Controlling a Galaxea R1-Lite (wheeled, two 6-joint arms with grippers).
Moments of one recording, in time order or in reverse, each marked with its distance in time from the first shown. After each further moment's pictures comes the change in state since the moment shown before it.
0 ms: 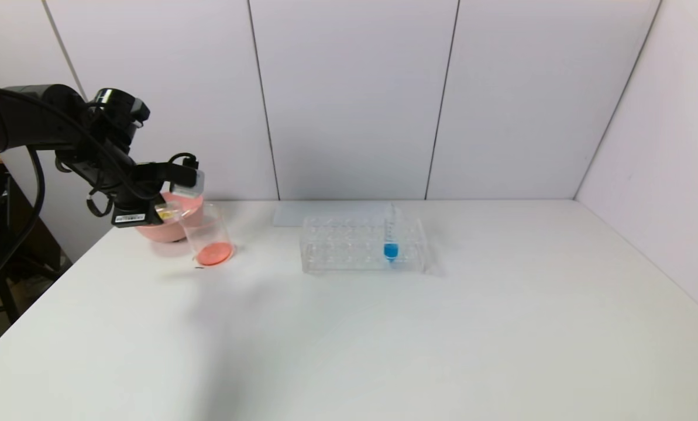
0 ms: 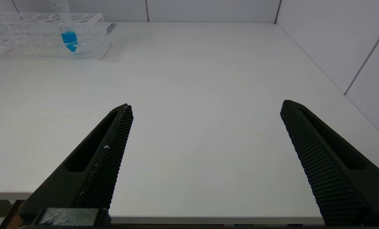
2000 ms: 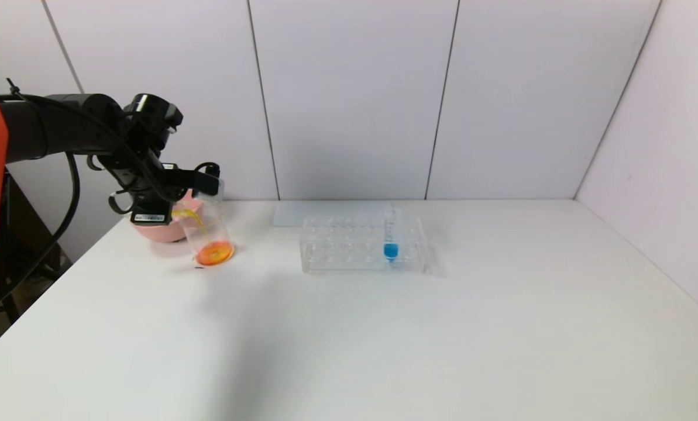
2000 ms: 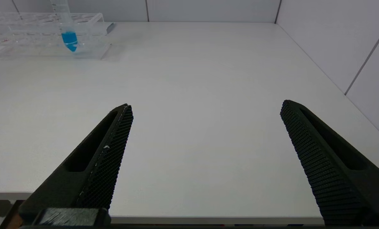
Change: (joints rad) left arm -0.089 0.038 -0.009 -0.051 0.205 0.005; right arm 0.000 0.000 0.000 0.000 0.000 0.000
